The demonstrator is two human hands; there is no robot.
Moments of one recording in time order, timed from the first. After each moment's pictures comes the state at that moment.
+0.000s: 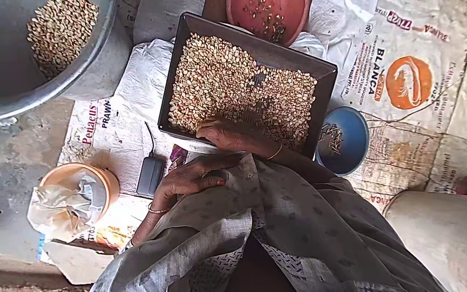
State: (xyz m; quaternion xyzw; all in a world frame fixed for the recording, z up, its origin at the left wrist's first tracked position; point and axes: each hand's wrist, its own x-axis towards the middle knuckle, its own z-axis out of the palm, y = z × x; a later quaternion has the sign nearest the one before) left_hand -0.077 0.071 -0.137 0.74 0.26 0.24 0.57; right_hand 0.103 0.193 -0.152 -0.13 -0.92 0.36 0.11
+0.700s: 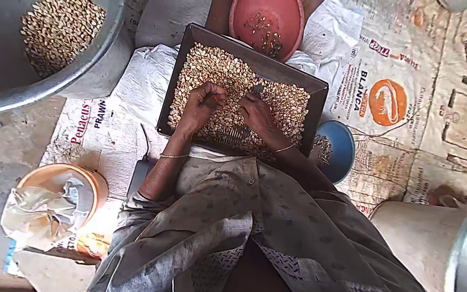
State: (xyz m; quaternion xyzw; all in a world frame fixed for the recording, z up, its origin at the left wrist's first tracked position) left_hand -0.055 0.206 -0.155 0.55 0.47 0.45 0.53; right_hand 0.166 0.245 -0.171 -0.48 -0.86 0.16 0.10
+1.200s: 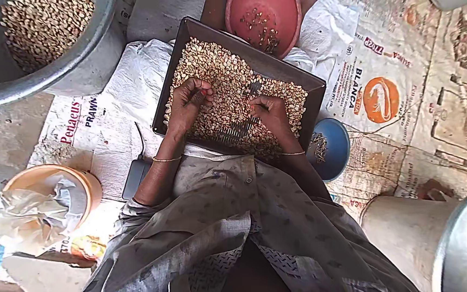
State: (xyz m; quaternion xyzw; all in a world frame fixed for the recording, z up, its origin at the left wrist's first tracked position) left_hand -0.066 0.199 -0.167 0.50 0.47 0.53 0.51; right_hand 0.203 0.239 -0.153 -0.54 -0.69 0.41 0.24
